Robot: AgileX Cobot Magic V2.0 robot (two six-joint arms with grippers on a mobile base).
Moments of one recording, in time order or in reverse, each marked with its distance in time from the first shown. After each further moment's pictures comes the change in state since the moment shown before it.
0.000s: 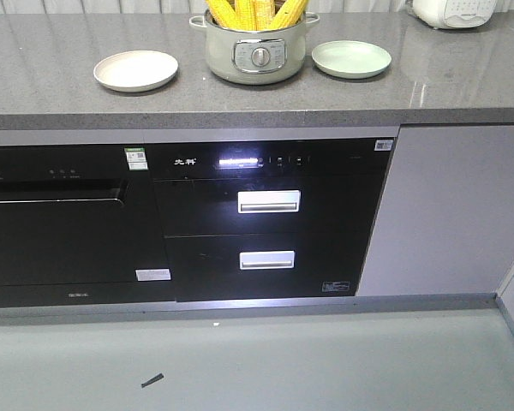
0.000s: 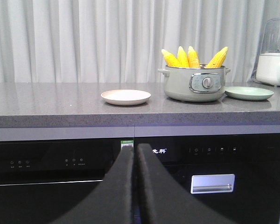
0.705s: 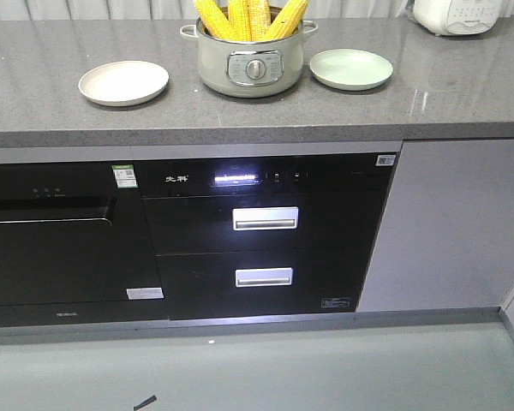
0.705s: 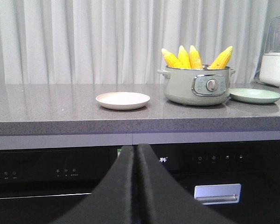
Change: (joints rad) left arm 0.000 0.000 0.000 0.000 0.000 0.000; right arm 0.000 0.000 0.000 0.000 0.000 0.000
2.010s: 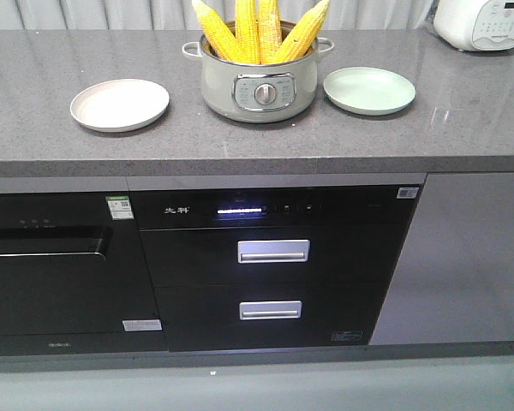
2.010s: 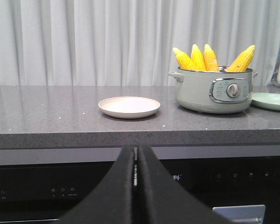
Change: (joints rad) left arm 0.000 0.000 0.000 0.000 0.000 0.000; right arm 0.000 0.000 0.000 0.000 0.000 0.000
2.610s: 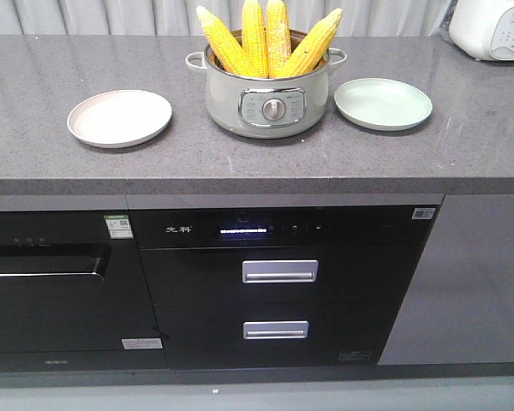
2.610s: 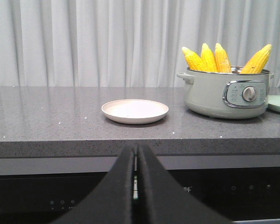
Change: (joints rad) left arm 0.000 0.000 0.000 0.000 0.000 0.000; right arm 0.000 0.000 0.000 0.000 0.000 0.000
